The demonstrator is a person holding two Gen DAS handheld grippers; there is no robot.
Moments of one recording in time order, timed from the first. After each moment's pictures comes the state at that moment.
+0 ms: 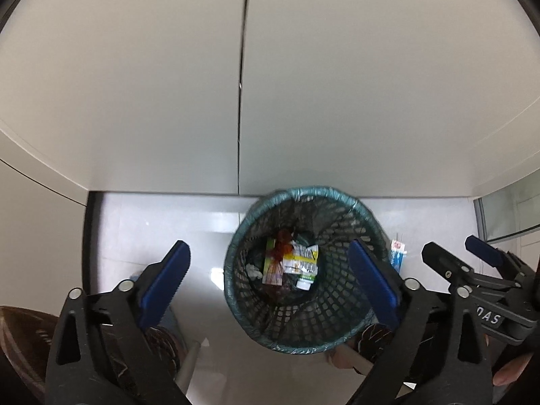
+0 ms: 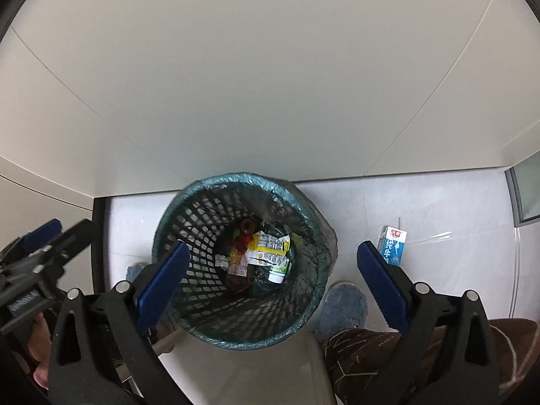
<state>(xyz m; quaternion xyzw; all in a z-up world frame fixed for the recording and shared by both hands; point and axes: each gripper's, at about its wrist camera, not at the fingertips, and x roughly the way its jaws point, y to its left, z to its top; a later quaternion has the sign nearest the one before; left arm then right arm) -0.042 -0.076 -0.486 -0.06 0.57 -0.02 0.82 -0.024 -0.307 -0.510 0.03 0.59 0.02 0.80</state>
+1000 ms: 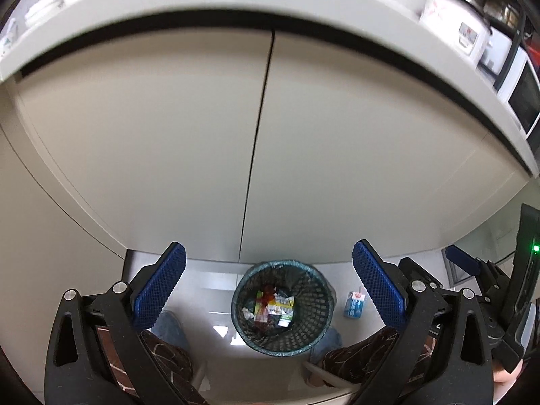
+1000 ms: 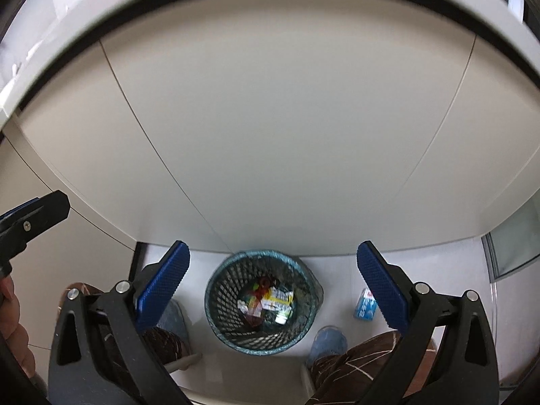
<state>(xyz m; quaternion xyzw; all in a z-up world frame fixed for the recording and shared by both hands) -0.090 -0.064 -0.227 -0.07 0.45 -0.02 0.89 -0.069 -0.284 -0.277 0.00 0.46 0.05 0.89</state>
